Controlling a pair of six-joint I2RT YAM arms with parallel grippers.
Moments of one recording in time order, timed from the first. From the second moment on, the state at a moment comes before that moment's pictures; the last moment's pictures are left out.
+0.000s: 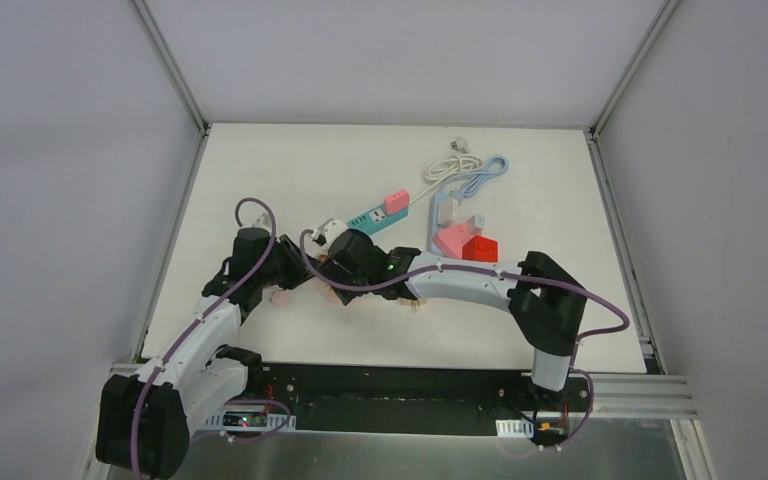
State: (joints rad) left arm -0.22 0.93 0.43 -0.23 0.21 -0.87; right arm 1.17 1.84 1.32 -0.32 0.20 0.24
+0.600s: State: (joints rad) left arm -0.22 0.93 0.45 -0.26 0.20 -0.86; right arm 1.16 1.82 1.29 -0.29 0.17 0.21
